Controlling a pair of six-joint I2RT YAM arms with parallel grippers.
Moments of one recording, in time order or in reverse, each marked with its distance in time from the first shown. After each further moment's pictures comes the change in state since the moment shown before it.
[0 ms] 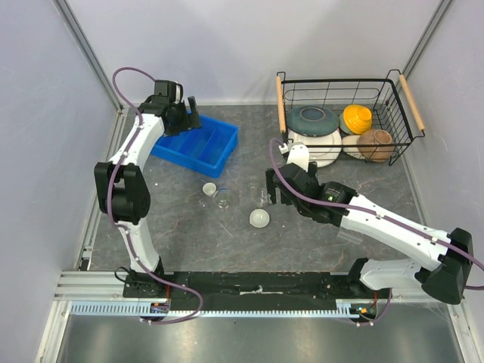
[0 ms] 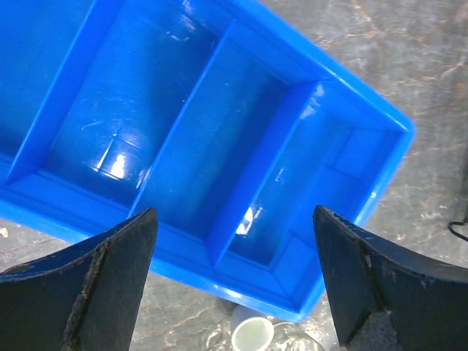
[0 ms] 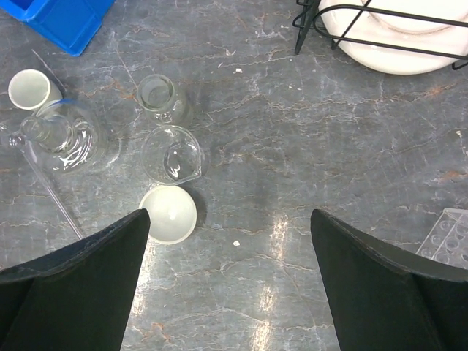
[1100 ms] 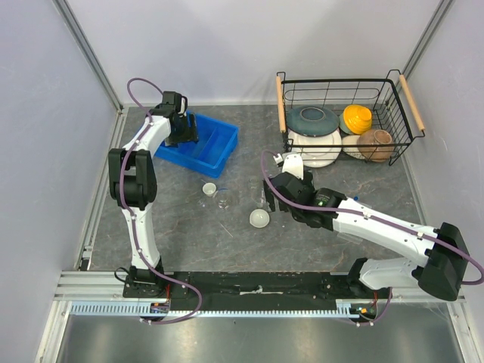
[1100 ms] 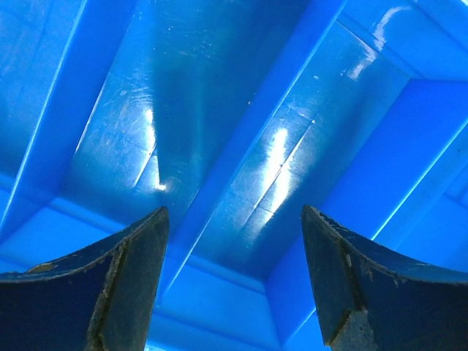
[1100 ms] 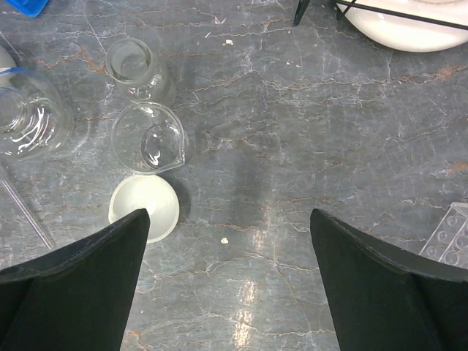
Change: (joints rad) left arm 0.040 0.220 0.029 0.005 -0.070 0.100; right arm 0.016 0.042 -0.114 0.090 0.014 -0.013
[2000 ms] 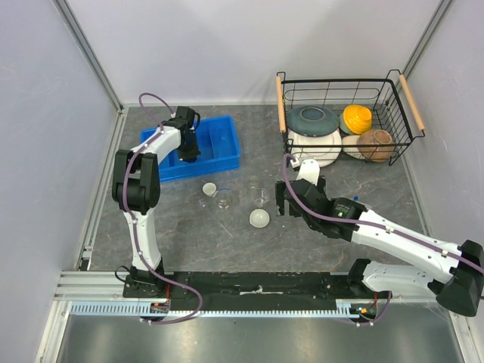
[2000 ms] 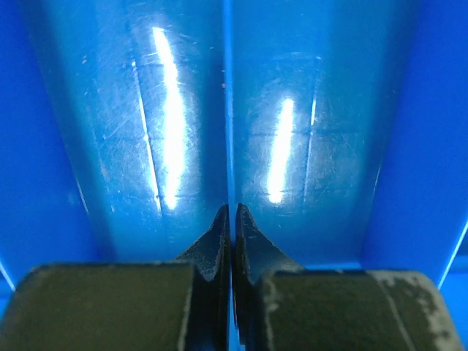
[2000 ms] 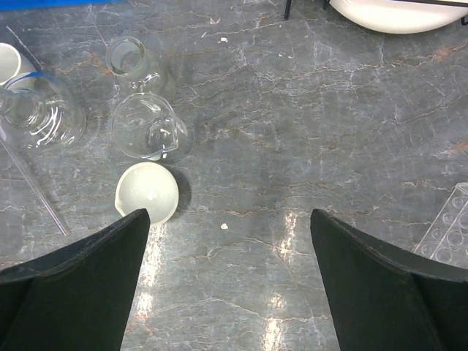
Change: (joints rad) left arm -0.073 -0.046 -0.186 0.011 -0.063 -0.100; right arm 0.004 -0.168 -0.097 -0.006 -0.006 0.057
